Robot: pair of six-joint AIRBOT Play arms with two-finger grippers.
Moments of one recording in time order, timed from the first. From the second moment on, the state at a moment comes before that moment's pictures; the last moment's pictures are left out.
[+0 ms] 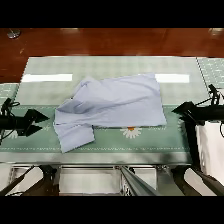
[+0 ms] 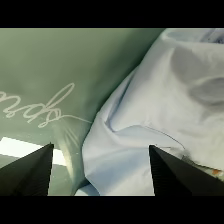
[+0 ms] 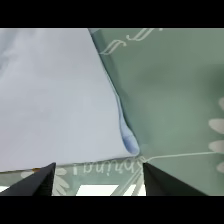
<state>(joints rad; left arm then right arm) 0.65 -1.09 0.58 0.94 -1.22 -1.30 -0.44 -1.02 0.66 -0.91 1.20 1.34</state>
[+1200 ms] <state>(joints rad) 0.45 -1.26 0.60 0.65 -1.15 -1.04 -0.21 -1.31 0.71 -0.93 1.08 1.47</state>
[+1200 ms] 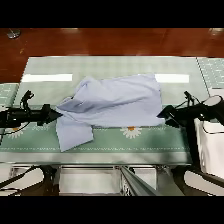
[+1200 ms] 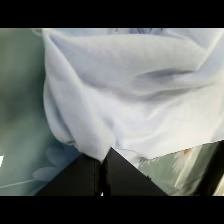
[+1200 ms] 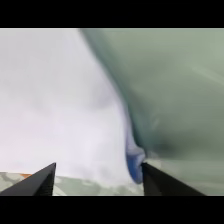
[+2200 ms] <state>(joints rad) 0.37 -0.77 1.91 1.01 -1.33 -1.34 -0.09 -0.78 1.96 -1.26 1.33 1.54</state>
